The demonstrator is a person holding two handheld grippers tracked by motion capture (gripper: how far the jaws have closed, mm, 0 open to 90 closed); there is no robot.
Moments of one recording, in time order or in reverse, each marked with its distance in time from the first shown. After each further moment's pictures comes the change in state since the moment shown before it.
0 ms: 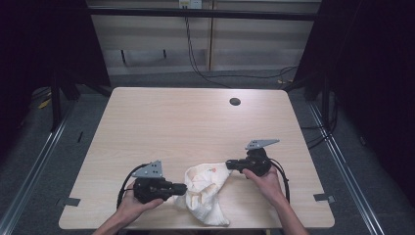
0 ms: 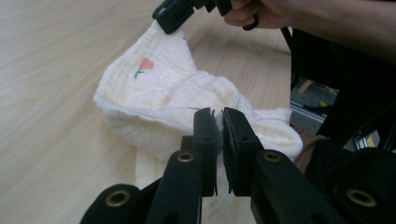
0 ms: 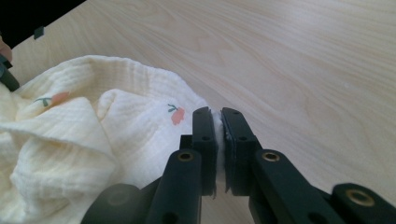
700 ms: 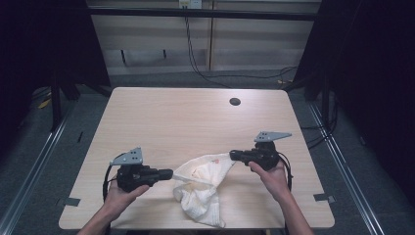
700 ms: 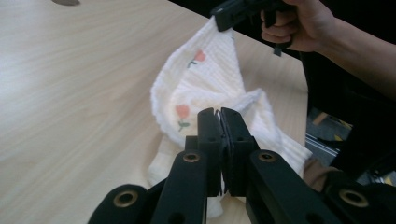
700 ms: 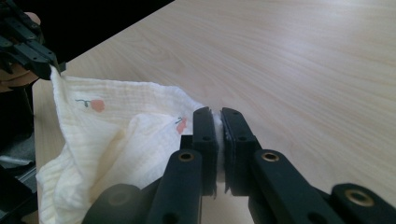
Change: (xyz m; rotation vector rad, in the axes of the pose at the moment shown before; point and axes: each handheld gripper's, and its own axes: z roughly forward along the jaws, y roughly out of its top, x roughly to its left) left arm 0.019 0.013 -0.039 -0.100 0.093 -0.058; right arm 0.009 0.026 -0.034 -0.118 -0.005 -0.026
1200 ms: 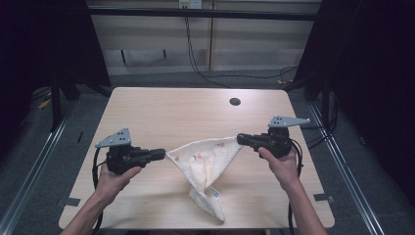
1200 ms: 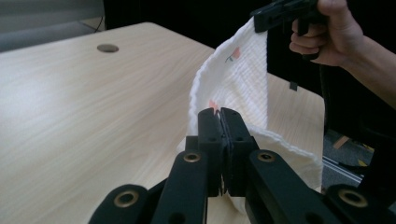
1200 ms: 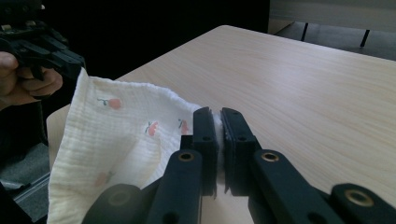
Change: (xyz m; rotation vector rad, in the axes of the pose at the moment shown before) left arm 0.009 0.041 -0.023 -0.081 0.057 0.029; right arm 0.006 0.046 -0.038 -0.101 -0.021 -0.043
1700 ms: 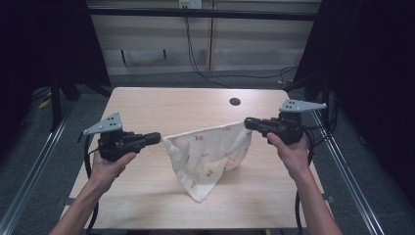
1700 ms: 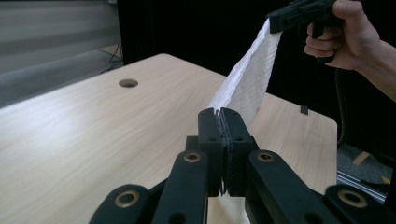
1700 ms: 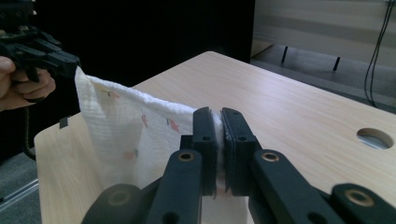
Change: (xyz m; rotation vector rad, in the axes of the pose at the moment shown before) left arm 0.004 0.037 -0.017 -0.071 0.053 0.050; right arm 0.005 0.045 -0.027 -0.056 -0.058 -0.054
